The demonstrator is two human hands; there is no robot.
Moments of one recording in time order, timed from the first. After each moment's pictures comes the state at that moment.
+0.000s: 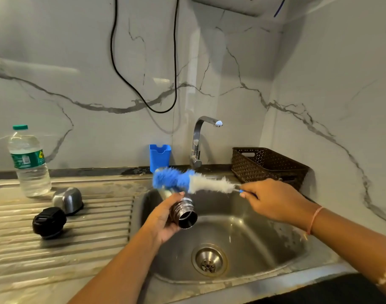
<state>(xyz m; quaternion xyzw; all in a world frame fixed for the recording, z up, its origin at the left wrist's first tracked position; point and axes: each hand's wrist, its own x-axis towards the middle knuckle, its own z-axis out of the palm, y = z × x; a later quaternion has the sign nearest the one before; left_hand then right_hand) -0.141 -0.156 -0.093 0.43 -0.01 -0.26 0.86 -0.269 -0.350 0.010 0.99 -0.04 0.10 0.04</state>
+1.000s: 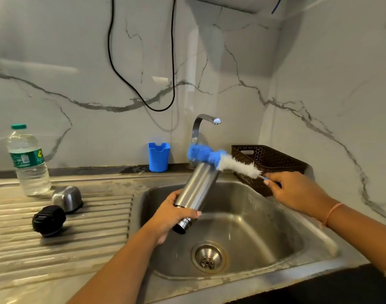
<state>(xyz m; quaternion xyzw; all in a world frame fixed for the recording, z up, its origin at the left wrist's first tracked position) -0.146 -0.159 -0.094 0.65 -0.15 -0.21 0.72 -0.268 -0.410 0.001 0.97 -0.13 0.19 -0.02</state>
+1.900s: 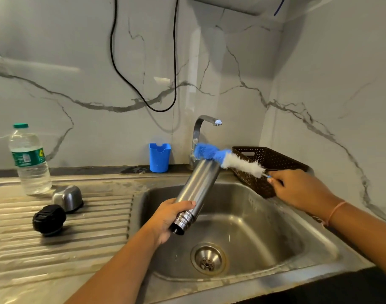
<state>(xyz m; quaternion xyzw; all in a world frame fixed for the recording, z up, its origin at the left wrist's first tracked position) -0.148 -0.159 -0.090 0.59 -0.10 -0.25 0.76 -0.270 -0.407 0.012 0.97 -0.14 0.18 0.01</state>
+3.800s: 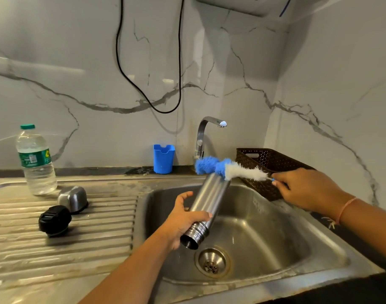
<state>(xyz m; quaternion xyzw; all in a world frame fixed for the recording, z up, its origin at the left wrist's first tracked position) -0.161 -0.169 -0.087 0.59 -0.11 -0.26 0.75 -0.266 -0.414 0.022 0.97 -0.10 0.16 0.14</state>
